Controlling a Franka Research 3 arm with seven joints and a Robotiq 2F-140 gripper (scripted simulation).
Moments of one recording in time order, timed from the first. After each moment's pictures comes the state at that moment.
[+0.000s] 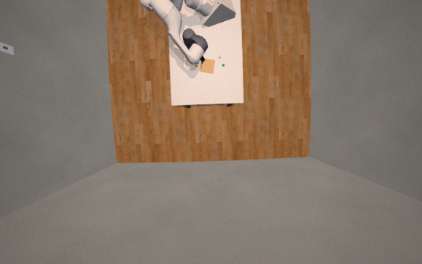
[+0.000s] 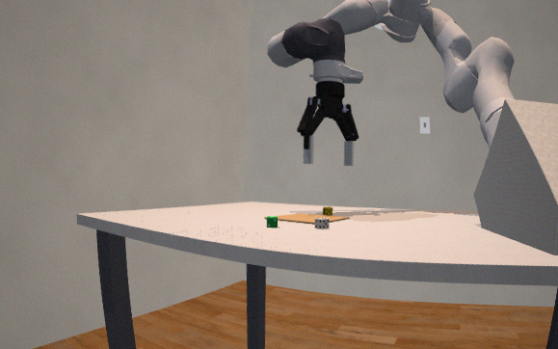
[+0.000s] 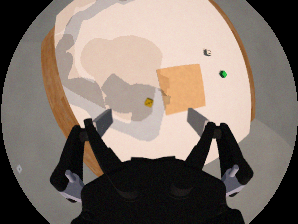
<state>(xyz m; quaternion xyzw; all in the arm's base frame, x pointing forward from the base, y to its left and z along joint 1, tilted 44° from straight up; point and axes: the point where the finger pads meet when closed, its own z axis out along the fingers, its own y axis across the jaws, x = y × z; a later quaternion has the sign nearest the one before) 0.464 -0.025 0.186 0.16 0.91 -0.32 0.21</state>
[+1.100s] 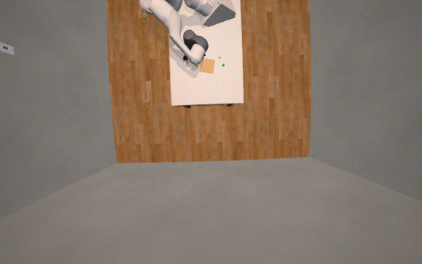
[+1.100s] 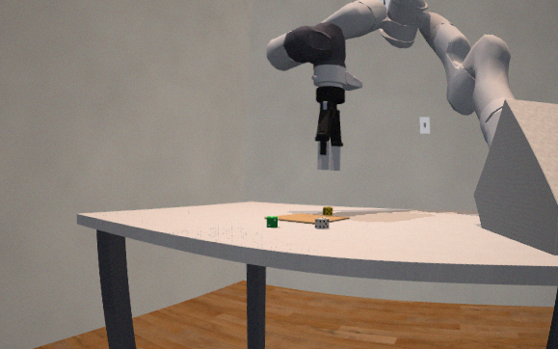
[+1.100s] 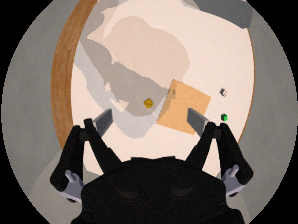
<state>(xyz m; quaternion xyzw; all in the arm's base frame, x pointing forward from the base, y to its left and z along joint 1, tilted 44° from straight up) 0.467 -0.034 0.176 -0.11 0.92 -0.37 0.11</state>
